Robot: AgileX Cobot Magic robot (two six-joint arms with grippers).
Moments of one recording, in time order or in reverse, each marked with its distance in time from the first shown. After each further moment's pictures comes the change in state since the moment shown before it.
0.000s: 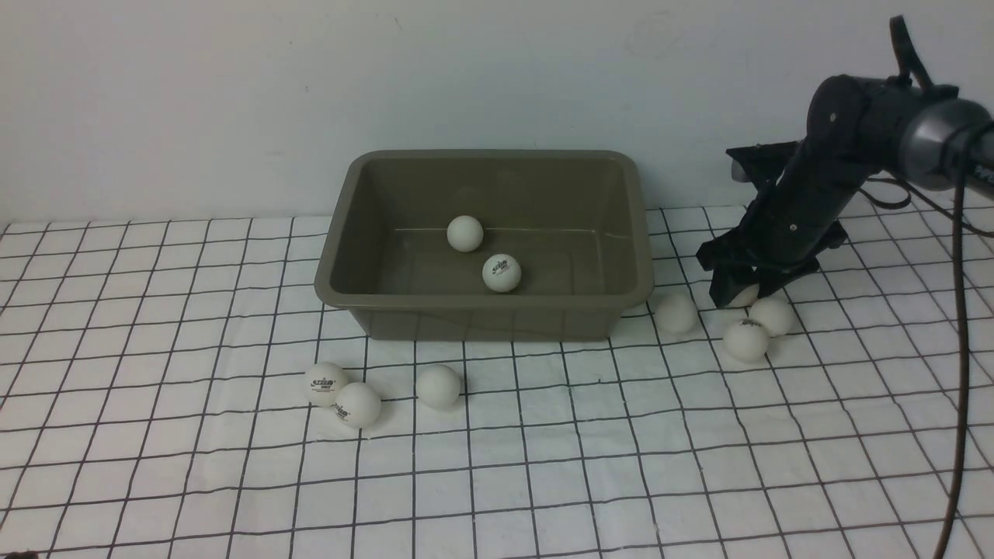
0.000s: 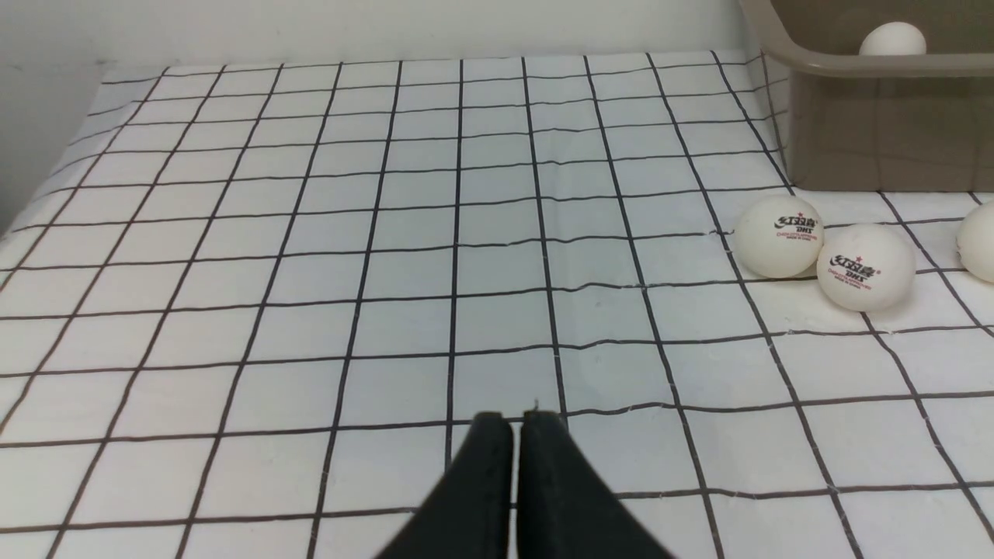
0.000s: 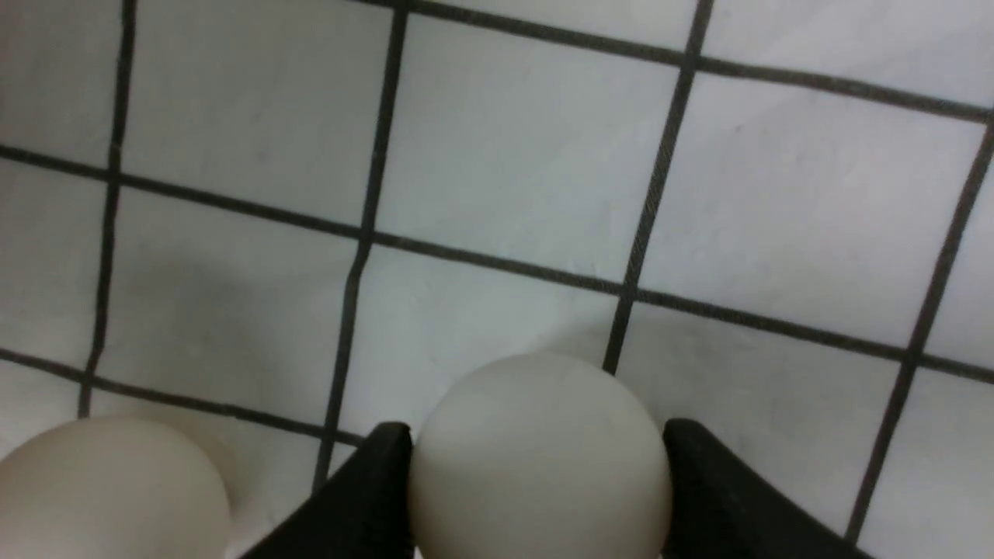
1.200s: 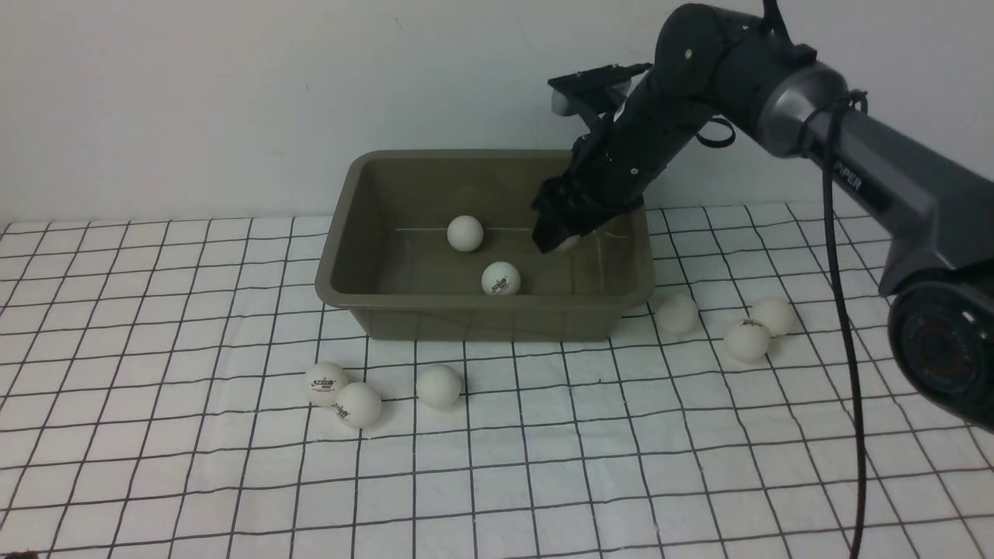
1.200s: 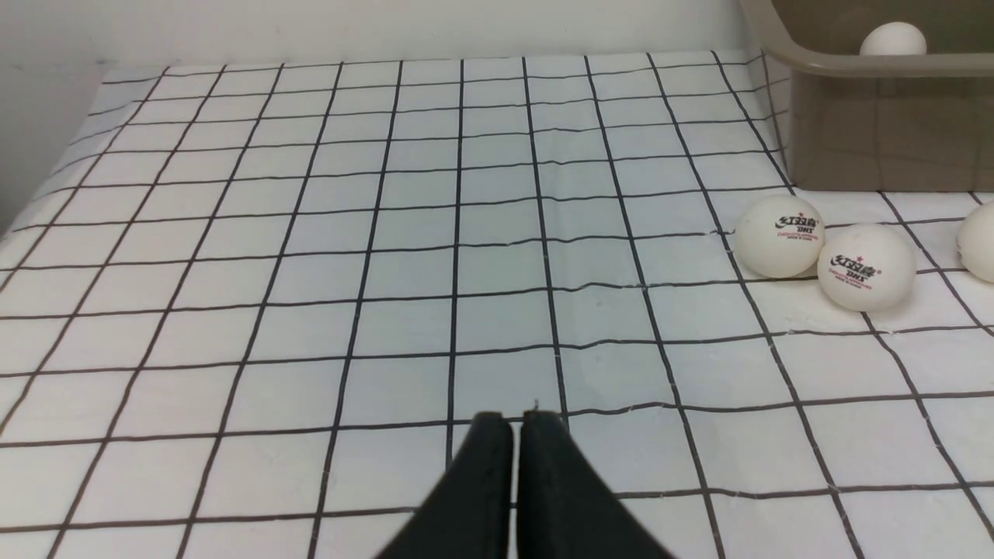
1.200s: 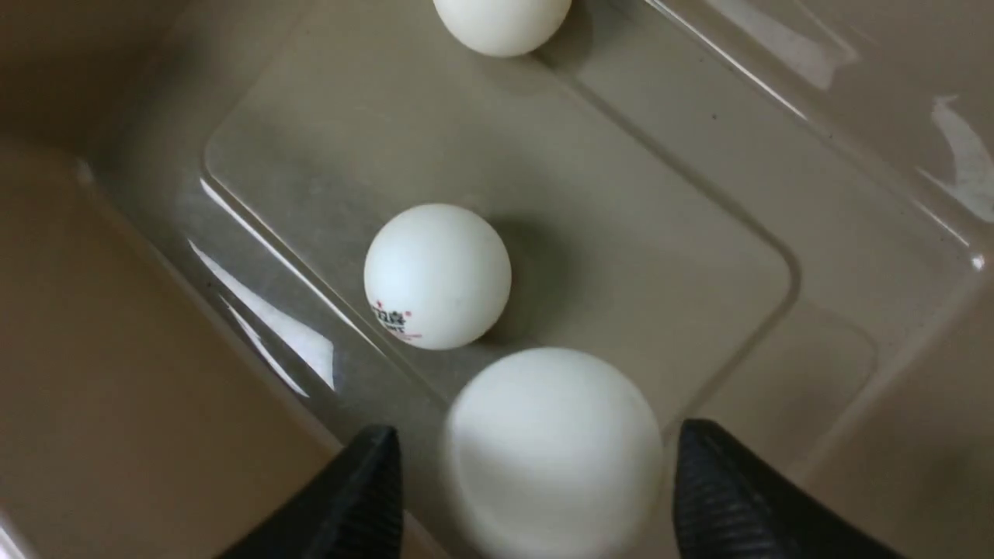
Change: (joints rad) right arm 0.249 0.089 -0.411 0.187 0.129 -0.132; left arm 0.000 0.000 0.000 0.000 0.000 0.000
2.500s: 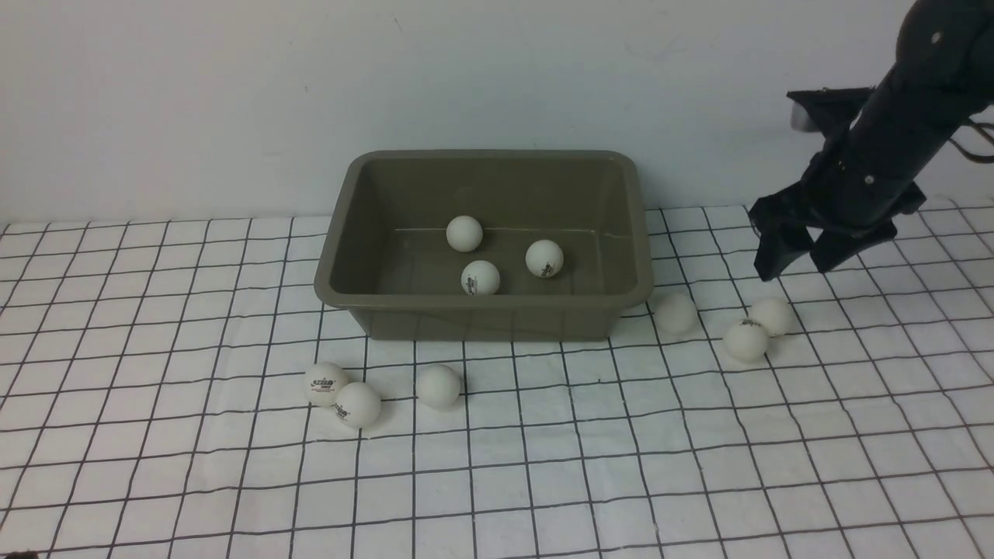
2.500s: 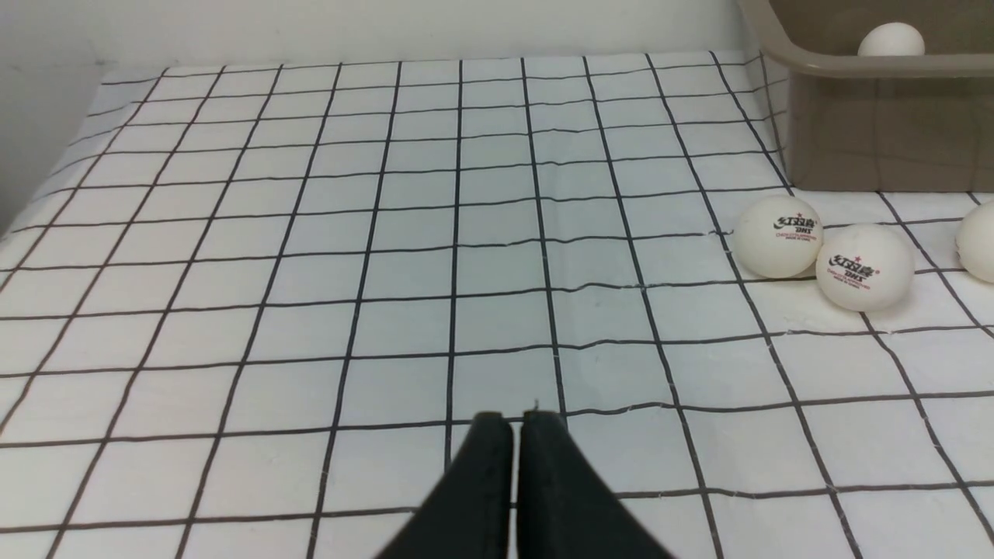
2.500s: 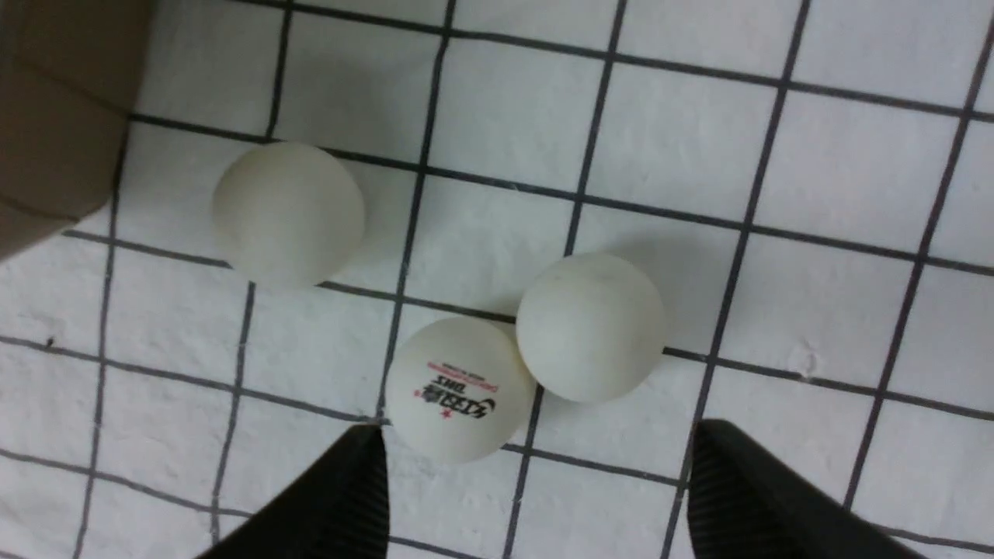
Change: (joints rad) right arm -0.279 -0.368 0.579 -0.187 -0.018 0.162; left arm 0.000 0.000 0.000 0.000 0.000 0.000
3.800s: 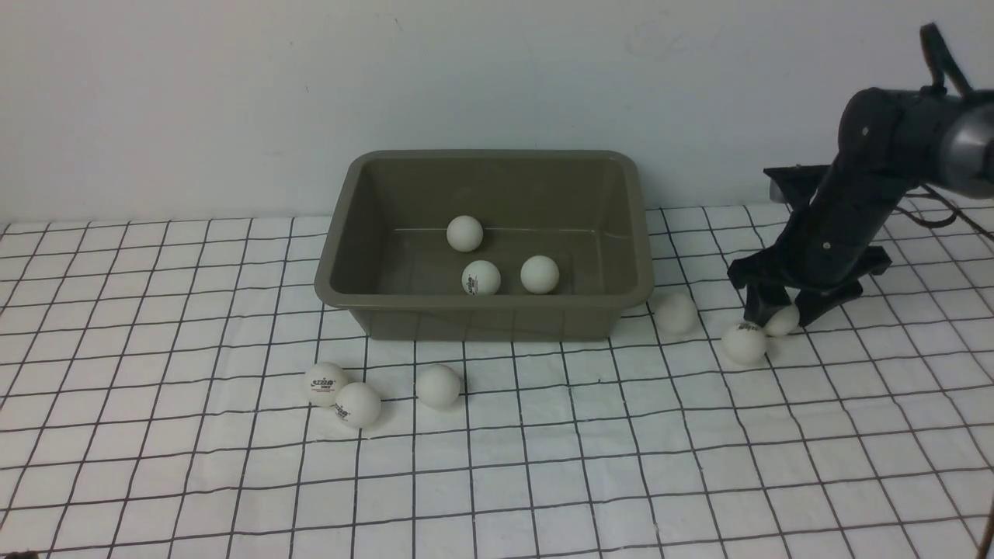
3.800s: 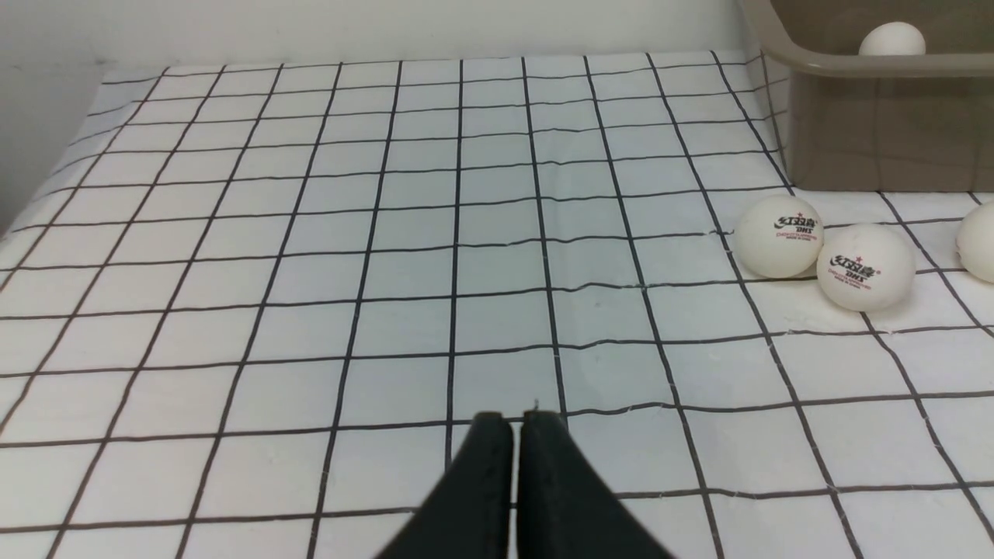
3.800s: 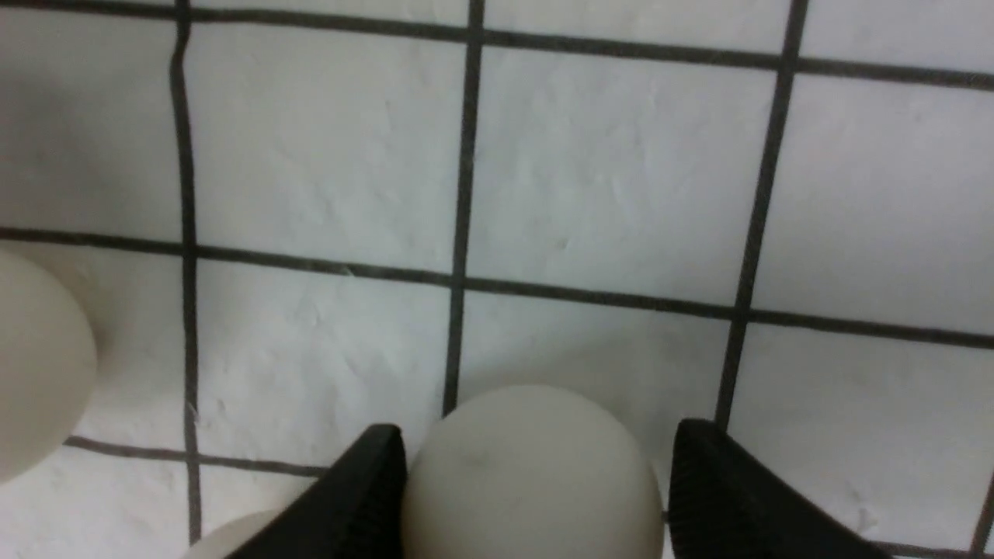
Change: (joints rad) right arm 0.000 0.186 0.001 -0.051 -0.121 0.071; left arm 0.000 0.000 0.000 0.000 0.000 0.000
